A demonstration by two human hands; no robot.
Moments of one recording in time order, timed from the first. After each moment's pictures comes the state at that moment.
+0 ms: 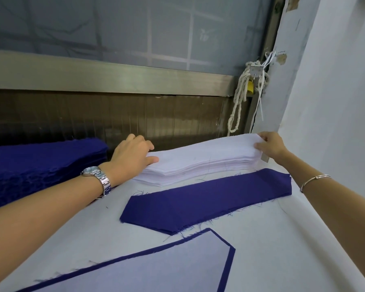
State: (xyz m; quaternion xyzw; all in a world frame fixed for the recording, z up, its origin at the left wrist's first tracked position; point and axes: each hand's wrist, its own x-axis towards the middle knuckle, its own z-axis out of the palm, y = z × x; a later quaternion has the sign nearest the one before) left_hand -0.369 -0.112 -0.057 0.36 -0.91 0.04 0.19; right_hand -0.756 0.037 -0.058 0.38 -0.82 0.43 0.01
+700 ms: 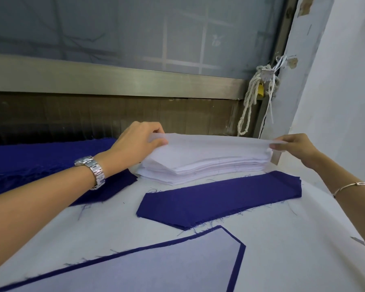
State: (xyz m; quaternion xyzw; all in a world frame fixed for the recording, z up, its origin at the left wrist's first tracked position) left_hand -0.333 -0.096 -0.016 0.26 -0.90 -0.10 0.33; right_hand -0.756 0.077 -0.037 0.40 -0.77 0.49 -0.06
